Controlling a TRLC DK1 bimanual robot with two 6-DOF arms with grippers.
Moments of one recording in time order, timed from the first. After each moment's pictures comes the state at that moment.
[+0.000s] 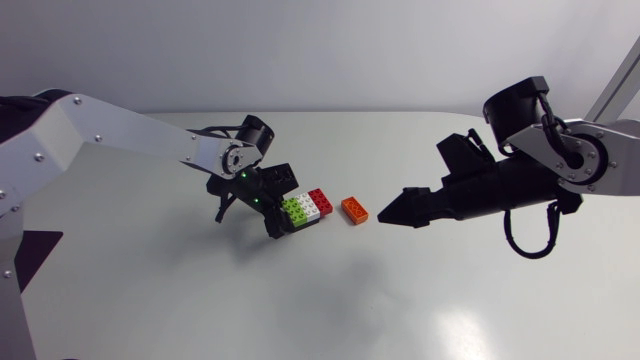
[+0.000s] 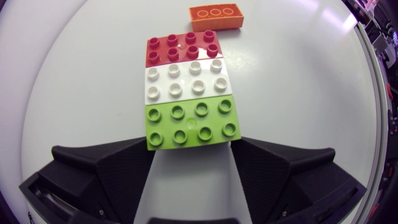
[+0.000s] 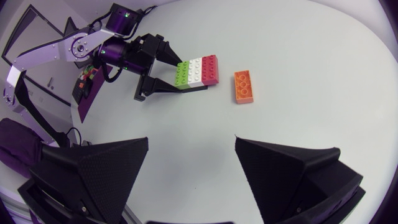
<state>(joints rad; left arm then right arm) -0.41 2.07 1.33 -0.39 0.25 0.79 0.23 1.33 0.91 -0.50 -0.57 -0.02</state>
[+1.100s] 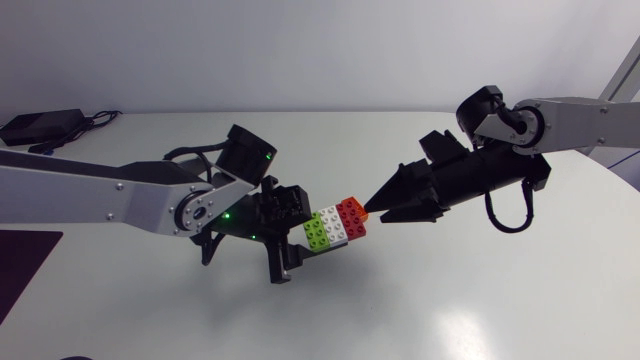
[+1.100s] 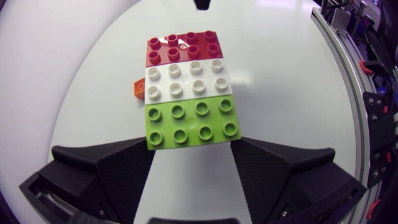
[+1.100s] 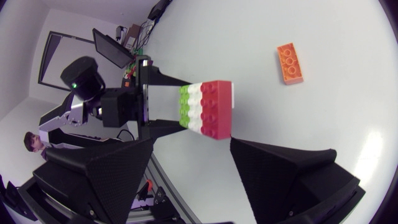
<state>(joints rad) -0.62 1.64 0.92 -0.16 0.25 0.78 0.17 1.61 1.12 -0.72 -0.95 -0.03</state>
